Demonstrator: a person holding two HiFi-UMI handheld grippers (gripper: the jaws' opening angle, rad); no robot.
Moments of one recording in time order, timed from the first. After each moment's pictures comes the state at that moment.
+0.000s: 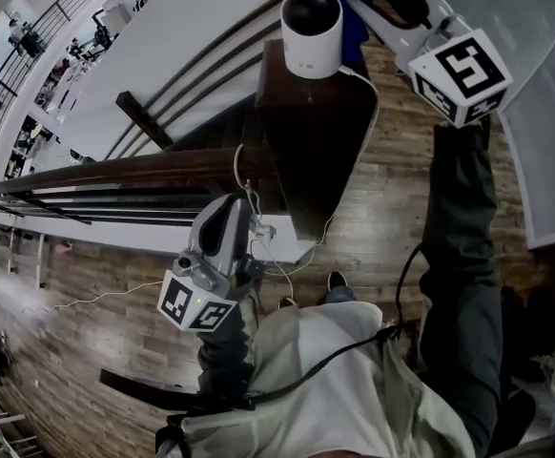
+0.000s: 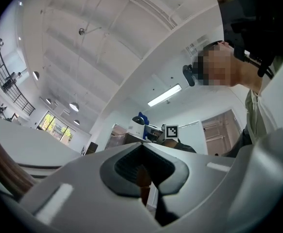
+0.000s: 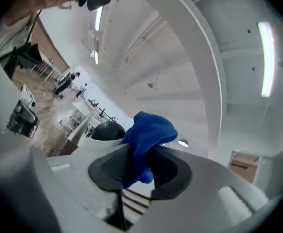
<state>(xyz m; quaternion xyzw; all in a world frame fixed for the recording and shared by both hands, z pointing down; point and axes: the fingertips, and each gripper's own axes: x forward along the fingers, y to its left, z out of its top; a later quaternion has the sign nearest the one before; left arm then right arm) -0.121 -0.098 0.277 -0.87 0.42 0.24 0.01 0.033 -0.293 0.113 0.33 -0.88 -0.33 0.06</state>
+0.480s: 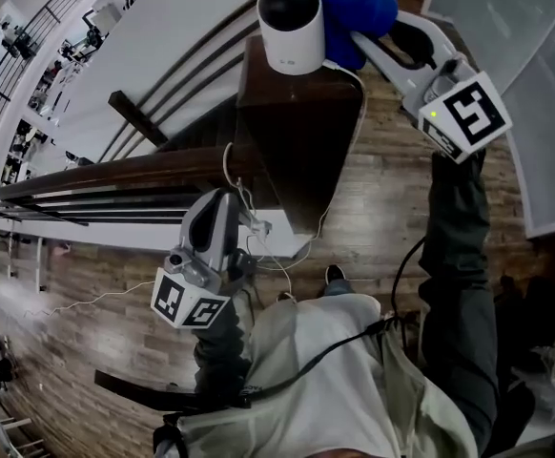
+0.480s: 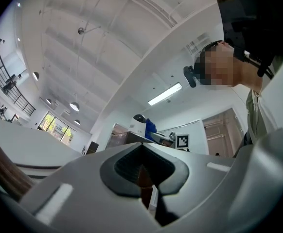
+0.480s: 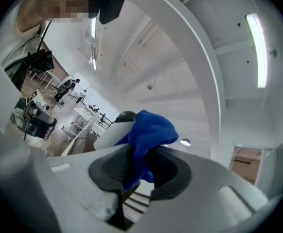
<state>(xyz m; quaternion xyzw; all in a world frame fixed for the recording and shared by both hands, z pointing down) -0.116 -0.112 0.276 -0.87 0.43 0.24 0.01 0.062 -0.269 0.161 0.31 -0.90 -0.30 0.03</state>
